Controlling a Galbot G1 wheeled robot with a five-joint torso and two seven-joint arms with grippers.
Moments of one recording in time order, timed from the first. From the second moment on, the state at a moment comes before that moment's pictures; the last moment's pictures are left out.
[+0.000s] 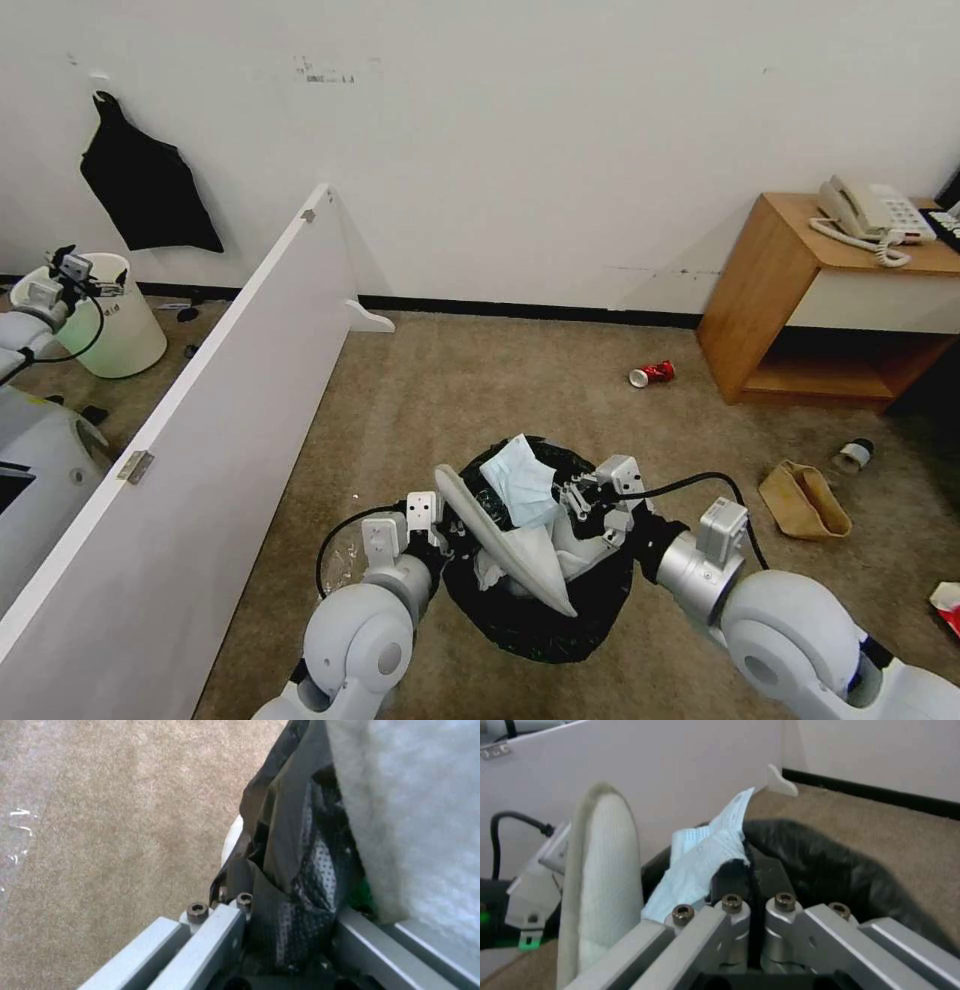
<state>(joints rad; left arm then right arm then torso) 1.32 -1.35 -0.14 -2.12 -0.66 0.70 -0.45 -1.34 0.75 0.21 2.24 0.72 -0.25 -0.03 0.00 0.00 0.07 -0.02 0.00</state>
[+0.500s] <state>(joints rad) 1.34 -1.35 -0.14 -2.15 -0.67 0.70 -0.45 -1.33 0.77 0.14 2.19 0.69 -0.25 -0.01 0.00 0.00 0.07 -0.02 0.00</state>
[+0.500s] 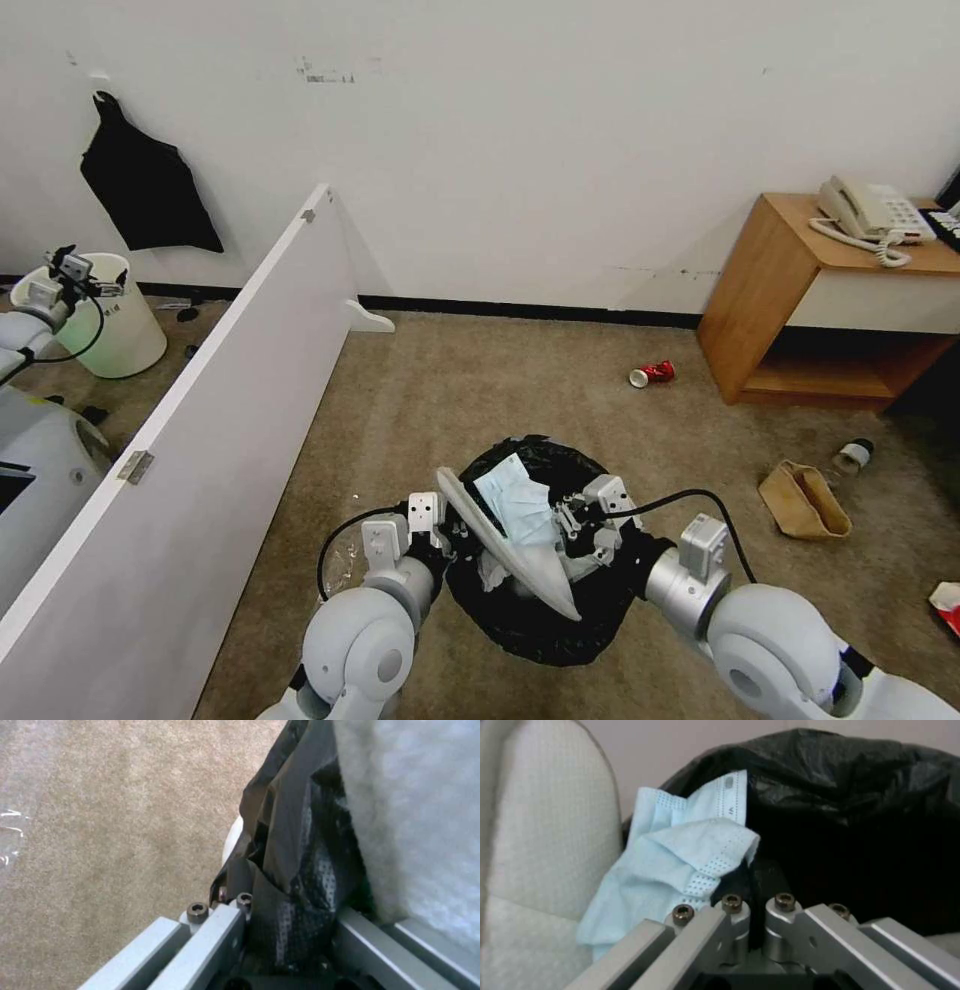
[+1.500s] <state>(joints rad) 1.35 -1.30 -0.16 -2.16 -0.71 0.71 -0.47 -1.31 0.81 0.12 2.16 0.81 -0.25 0.05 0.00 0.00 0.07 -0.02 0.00</state>
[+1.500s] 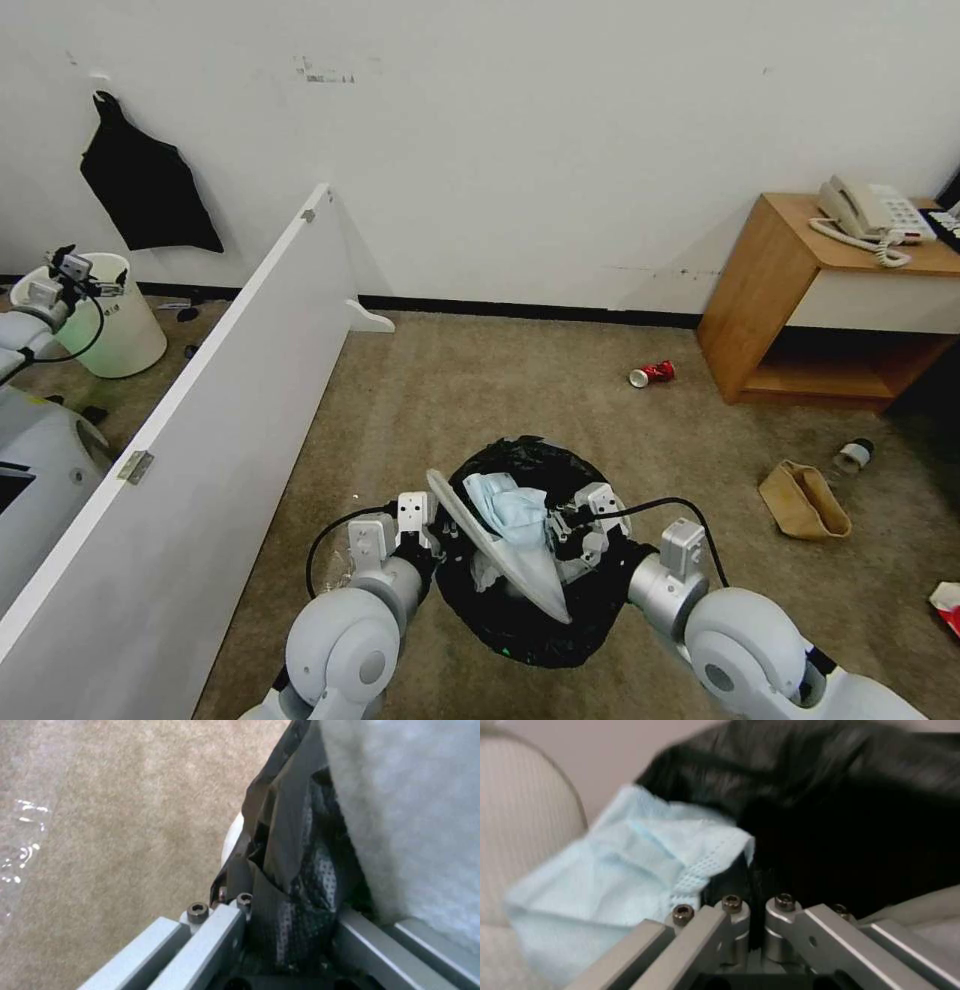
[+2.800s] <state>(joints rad) 1.37 -1.32 -0.16 -2.15 -0.66 0.71 -0.45 -1.31 0.80 0.15 2.21 0.86 -0.26 0.12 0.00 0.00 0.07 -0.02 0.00</state>
